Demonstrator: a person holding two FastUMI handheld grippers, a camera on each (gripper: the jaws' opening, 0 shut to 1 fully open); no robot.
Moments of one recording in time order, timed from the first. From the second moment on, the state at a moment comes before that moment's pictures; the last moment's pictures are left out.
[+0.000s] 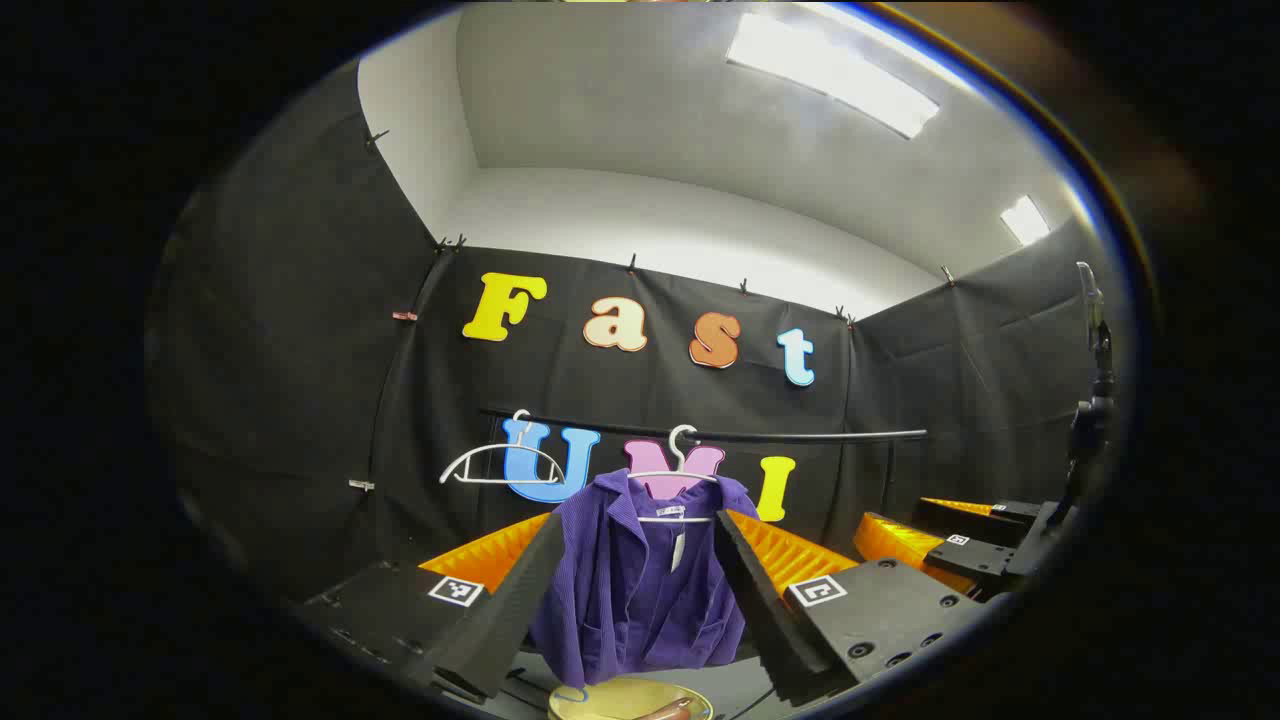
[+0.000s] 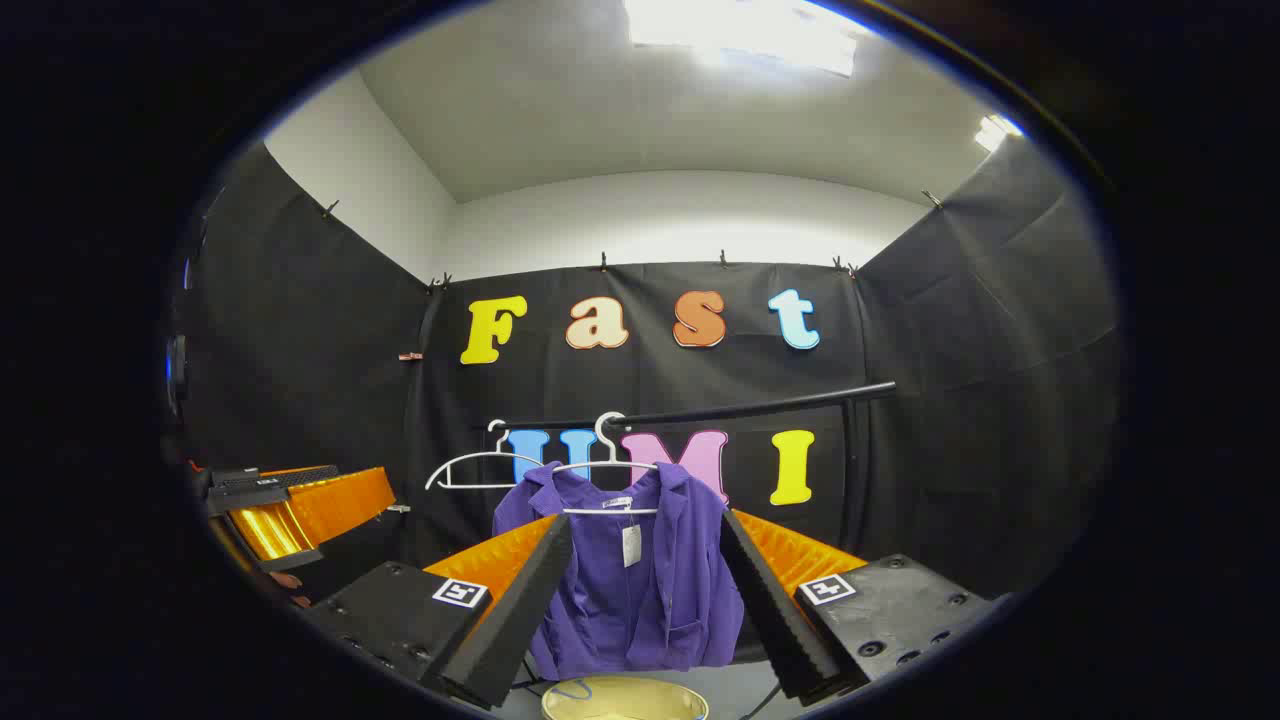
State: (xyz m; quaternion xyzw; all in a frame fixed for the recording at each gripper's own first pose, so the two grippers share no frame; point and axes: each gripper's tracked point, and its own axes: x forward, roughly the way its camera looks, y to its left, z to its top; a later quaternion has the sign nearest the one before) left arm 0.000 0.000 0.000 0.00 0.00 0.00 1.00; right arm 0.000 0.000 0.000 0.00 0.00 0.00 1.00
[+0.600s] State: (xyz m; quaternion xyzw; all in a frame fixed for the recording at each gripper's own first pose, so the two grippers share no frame) left arm 0.002 0.001 0.001 -0.01 0.00 0.00 1.00; right arm 0.001 0.004 0.008 0.00 -0.01 0.00 1.00
